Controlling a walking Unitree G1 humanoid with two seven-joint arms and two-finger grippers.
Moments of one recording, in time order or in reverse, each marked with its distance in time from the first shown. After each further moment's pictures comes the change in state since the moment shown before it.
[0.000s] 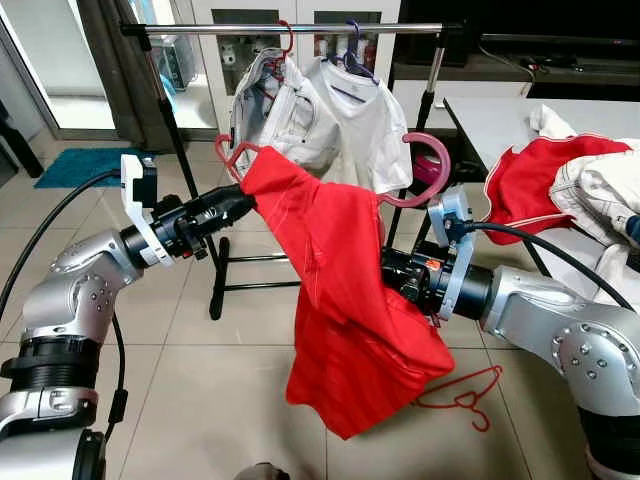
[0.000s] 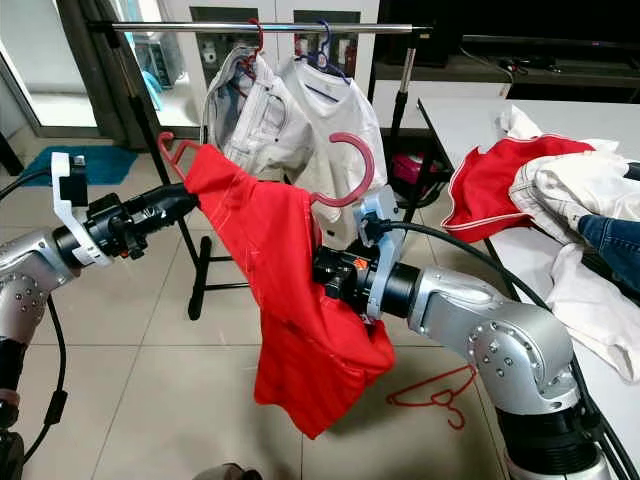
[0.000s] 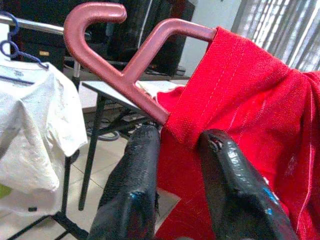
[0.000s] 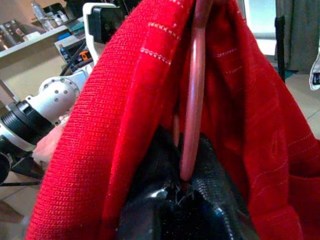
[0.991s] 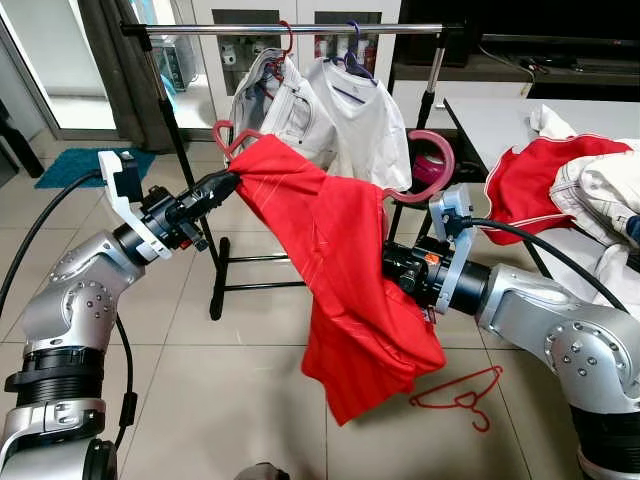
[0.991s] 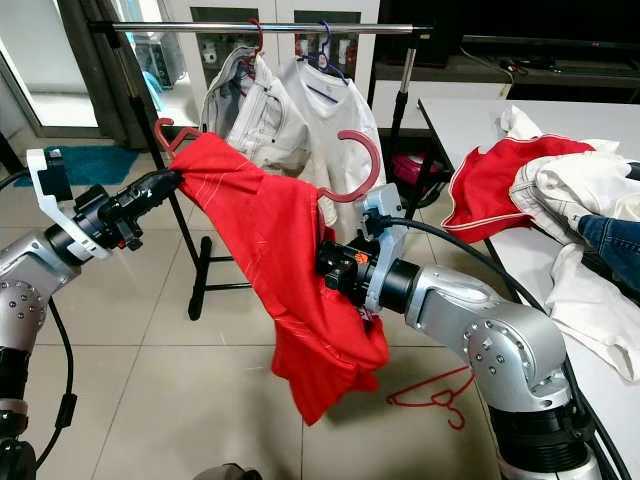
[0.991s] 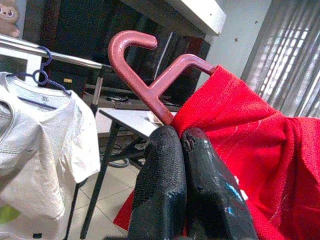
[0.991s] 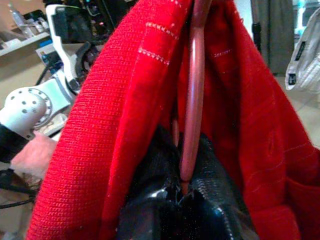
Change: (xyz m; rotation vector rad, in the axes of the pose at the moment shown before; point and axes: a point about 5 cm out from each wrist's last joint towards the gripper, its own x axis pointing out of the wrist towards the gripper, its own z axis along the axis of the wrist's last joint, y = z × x) left arm -0.002 -0.003 0.006 -0.033 -0.149 0.086; right arm 0.001 -0.009 -0.001 -0.001 -0.022 -0.080
